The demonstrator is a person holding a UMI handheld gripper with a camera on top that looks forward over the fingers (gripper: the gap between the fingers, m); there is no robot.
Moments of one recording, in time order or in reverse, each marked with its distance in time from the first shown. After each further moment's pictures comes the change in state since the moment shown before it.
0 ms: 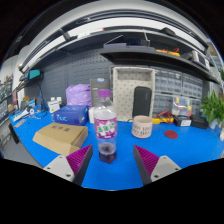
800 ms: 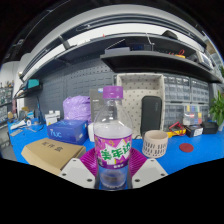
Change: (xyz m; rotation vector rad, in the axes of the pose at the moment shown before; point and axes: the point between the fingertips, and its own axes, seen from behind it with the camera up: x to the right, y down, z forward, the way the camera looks) arm 0.086 -0.054 0.120 0.185 -0.039 0.006
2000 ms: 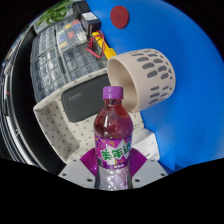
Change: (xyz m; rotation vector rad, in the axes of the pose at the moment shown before) arm 0.056 -0.092 0.166 -0.007 0.041 1.993
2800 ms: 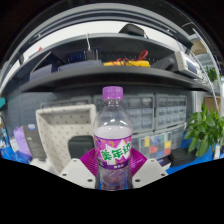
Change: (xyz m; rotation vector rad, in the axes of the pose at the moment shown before) arm -0.171 -0.178 -0.062 0.365 0.144 -1.894
